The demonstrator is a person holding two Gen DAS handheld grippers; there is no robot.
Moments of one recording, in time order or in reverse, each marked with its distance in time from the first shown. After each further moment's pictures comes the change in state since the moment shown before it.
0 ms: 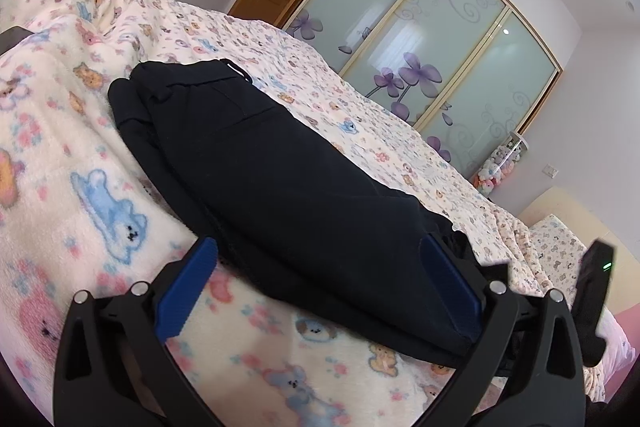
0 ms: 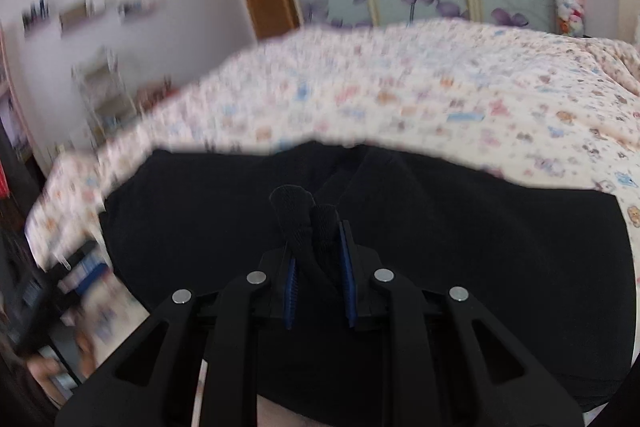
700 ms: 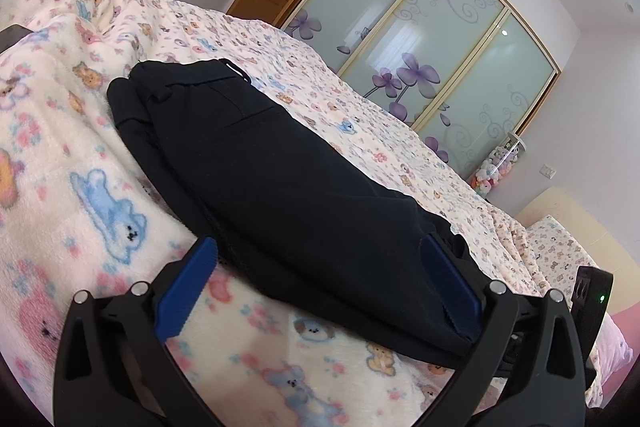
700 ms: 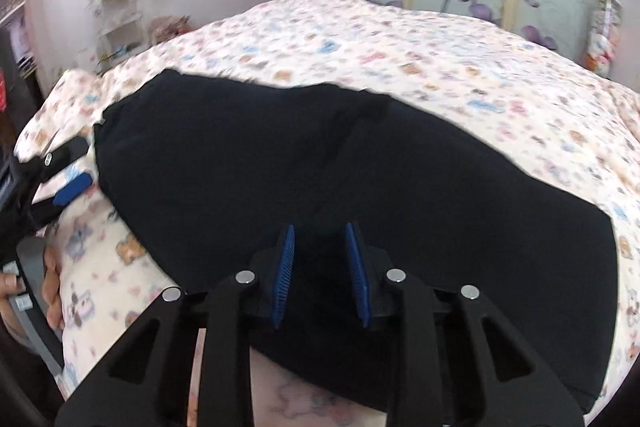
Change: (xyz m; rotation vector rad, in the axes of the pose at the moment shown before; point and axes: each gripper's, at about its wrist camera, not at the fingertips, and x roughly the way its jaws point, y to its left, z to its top) left arm 0.000 0.000 0.000 -0.002 0.001 -0.005; right arm -0.008 0.022 -0.024 -0.189 0.034 -0.006
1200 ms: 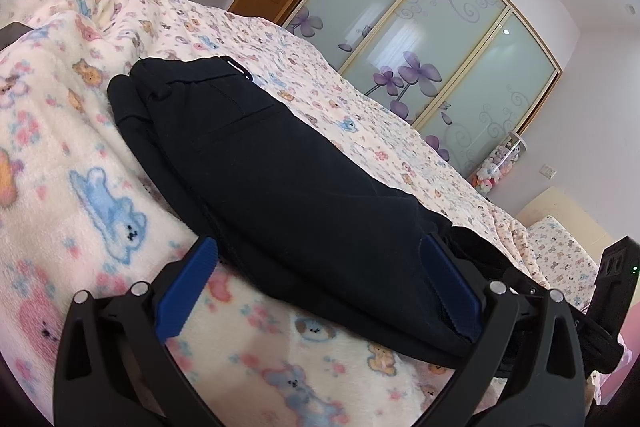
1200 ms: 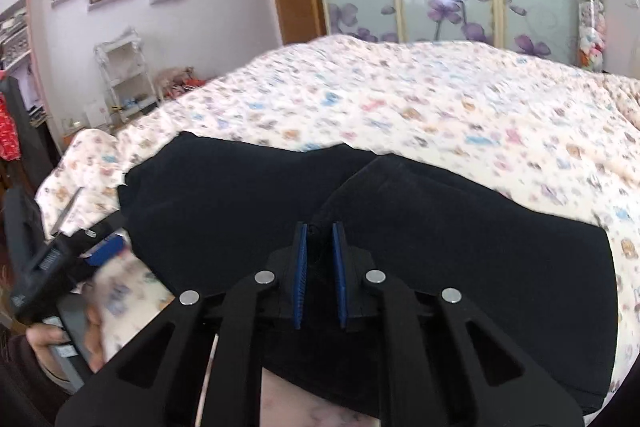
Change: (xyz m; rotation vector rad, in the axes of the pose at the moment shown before) left arm 0.002 -0.001 -0.002 -0.002 0.006 0.003; right arm -0.032 -0.005 0.023 0.096 -0.156 0.078
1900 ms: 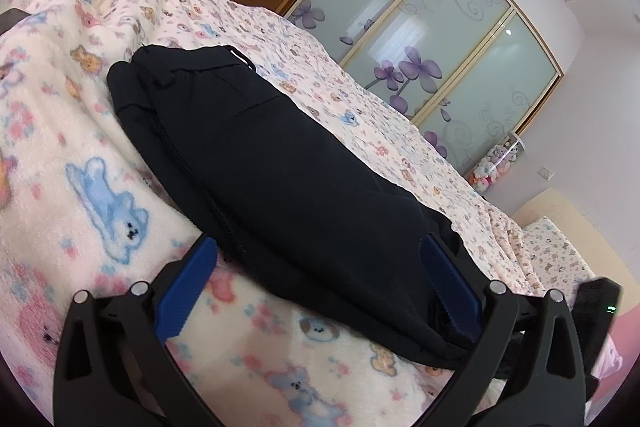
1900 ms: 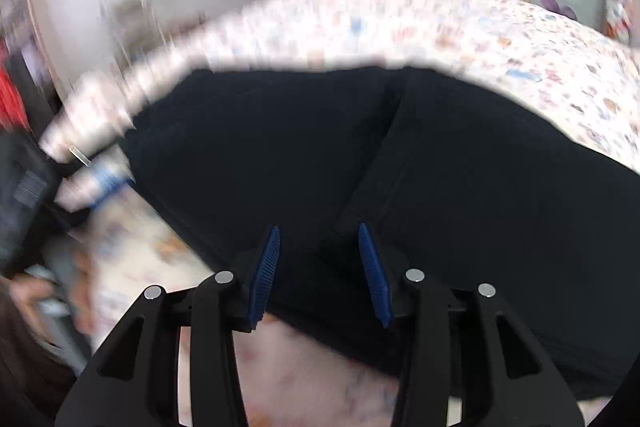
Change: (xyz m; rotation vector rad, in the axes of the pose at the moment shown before) left arm 0.002 0.009 0.002 -0.036 0.045 -0.025; right arm 0.005 -0.008 -0.025 0.084 0.087 0.082
